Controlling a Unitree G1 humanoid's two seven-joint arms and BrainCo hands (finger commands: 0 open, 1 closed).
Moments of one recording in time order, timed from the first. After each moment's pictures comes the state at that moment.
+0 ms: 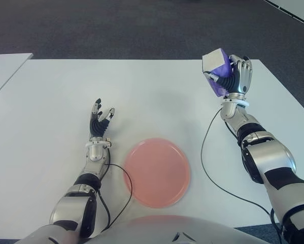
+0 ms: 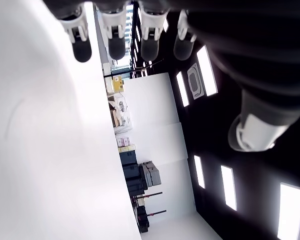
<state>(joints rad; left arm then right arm) -0.30 0.13 0.10 1.03 0.11 -0.74 0.30 -0.92 -0.43 0.29 1.33 -0.56 -0.56 -0.98</state>
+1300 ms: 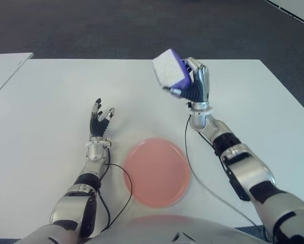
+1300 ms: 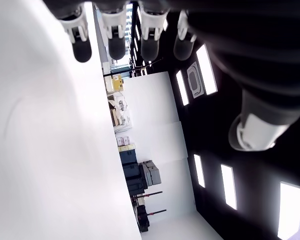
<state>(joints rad) -0.30 0.13 0.10 1.03 0.11 -0.74 0.30 -0.71 -0.28 0.41 0.84 -0.72 -0.73 -1.06</state>
